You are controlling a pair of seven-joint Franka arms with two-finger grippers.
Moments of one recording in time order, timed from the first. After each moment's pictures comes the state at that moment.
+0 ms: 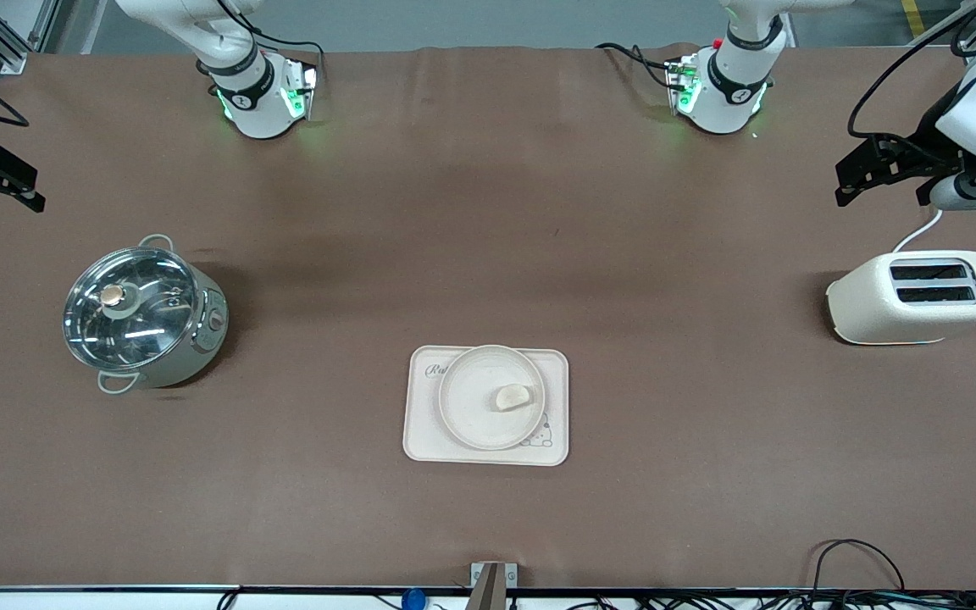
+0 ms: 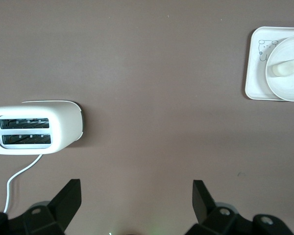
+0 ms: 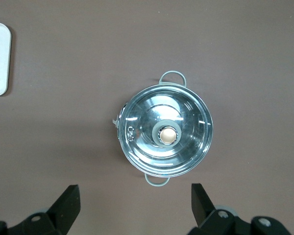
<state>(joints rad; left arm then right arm) 0.00 -0.03 -0.15 -1.52 0.00 1.49 -0.14 0.09 -0.12 -0.18 -1.69 -0.04 1.61 -0.20</state>
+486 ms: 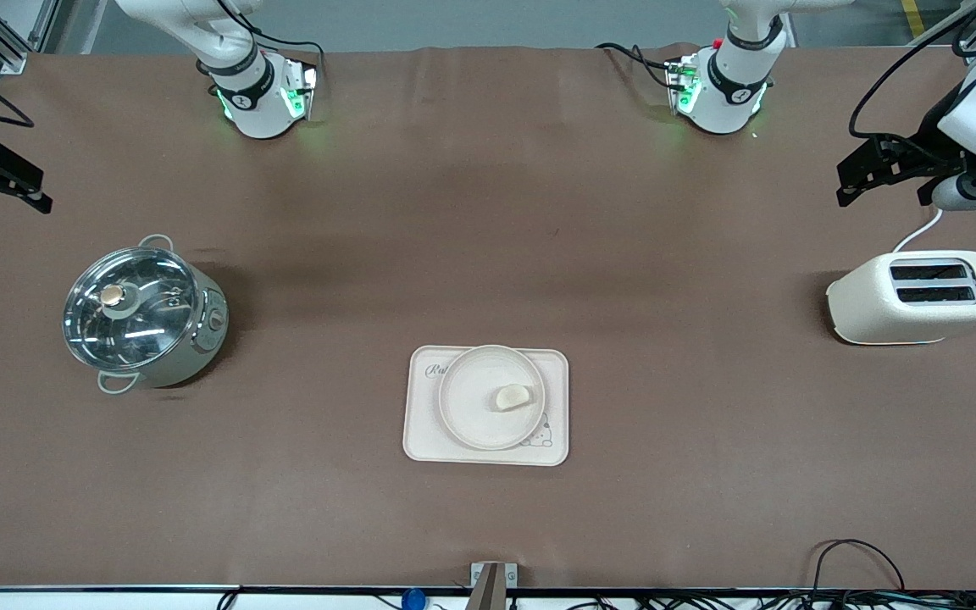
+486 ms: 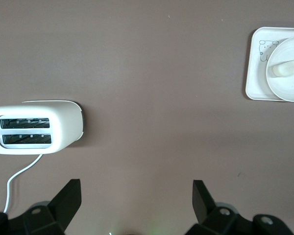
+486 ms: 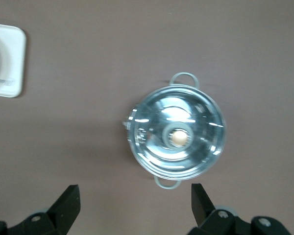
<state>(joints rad) 0.00 -0.03 -0.15 -1.51 0.00 1.49 -0.14 0.09 -0.11 -0.18 -1.69 0.05 1.62 -0.20</state>
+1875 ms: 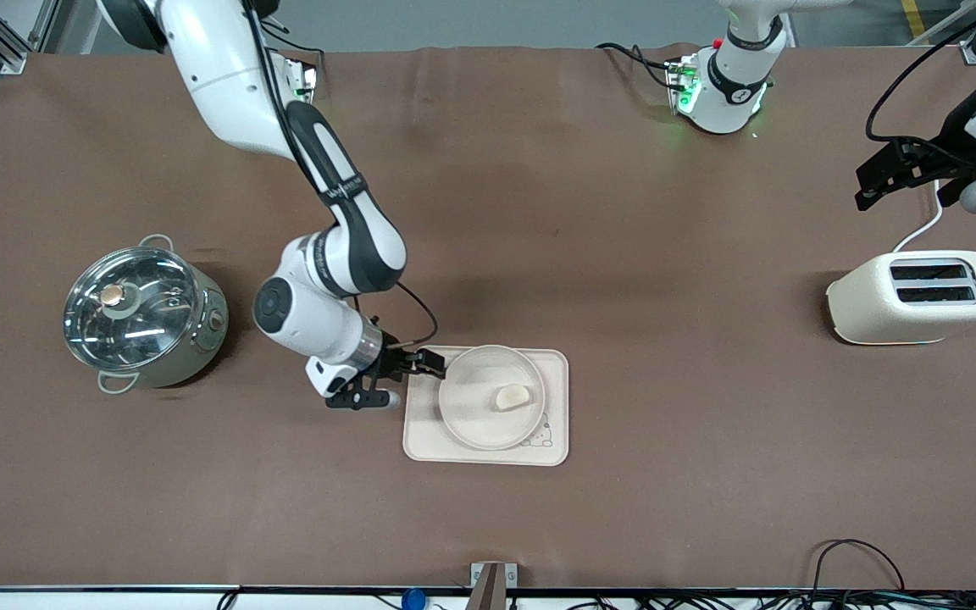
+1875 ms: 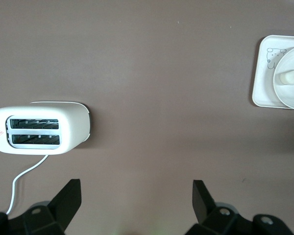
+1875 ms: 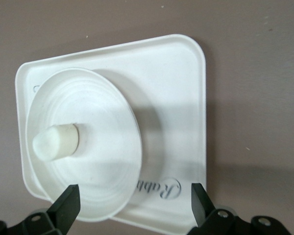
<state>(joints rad) 0.02 -0.02 -0.14 -1.50 0.02 1.49 -0.14 0.62 0.77 -0.16 -1.50 0.74 2.43 0.06</state>
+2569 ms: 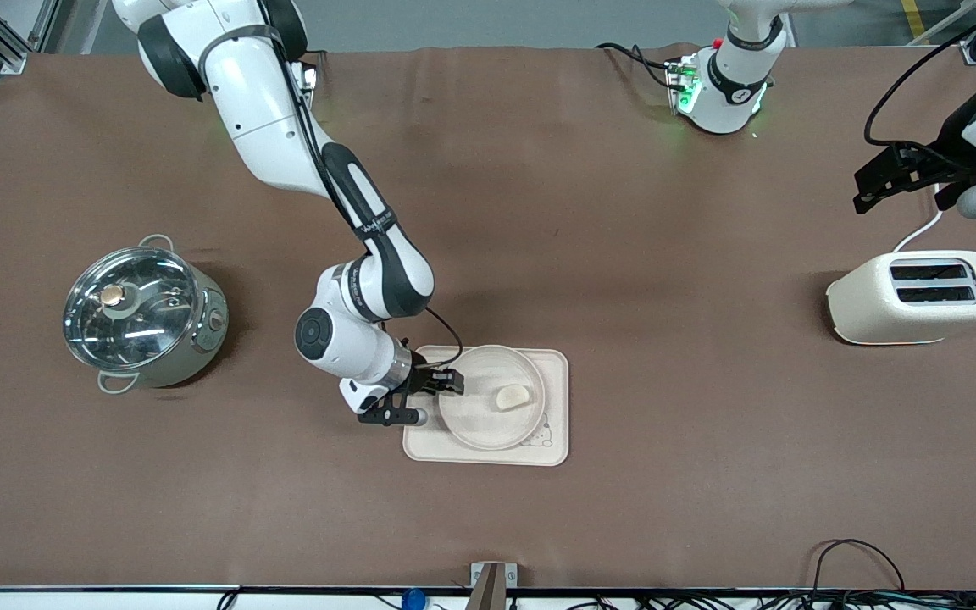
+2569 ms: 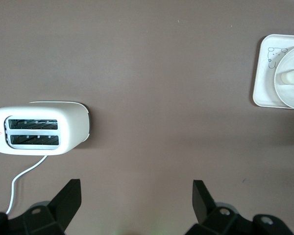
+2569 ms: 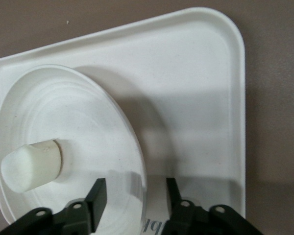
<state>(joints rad) 0.02 -0.01 -0.14 -1.50 0.02 1.49 -0.14 0.62 0.94 -0.14 -1.35 0.75 2.43 0.09</state>
